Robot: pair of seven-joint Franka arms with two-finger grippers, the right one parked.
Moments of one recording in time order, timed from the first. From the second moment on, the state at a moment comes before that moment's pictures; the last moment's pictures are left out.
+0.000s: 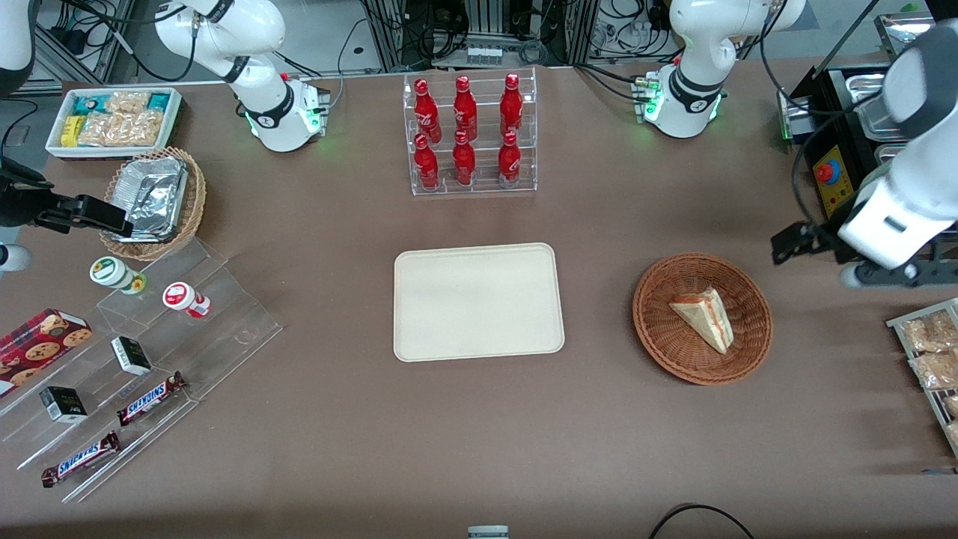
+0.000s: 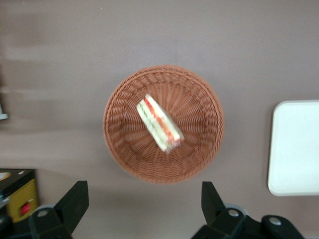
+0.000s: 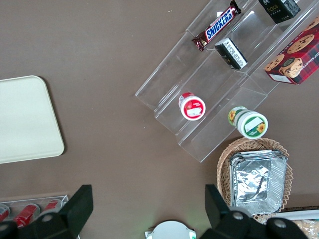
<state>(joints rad) 0.03 0.09 -0.11 -1.73 0.01 1.81 -0.13</state>
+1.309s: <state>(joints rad) 0.00 0.21 -0.11 -2.22 0.02 2.46 -0.68</state>
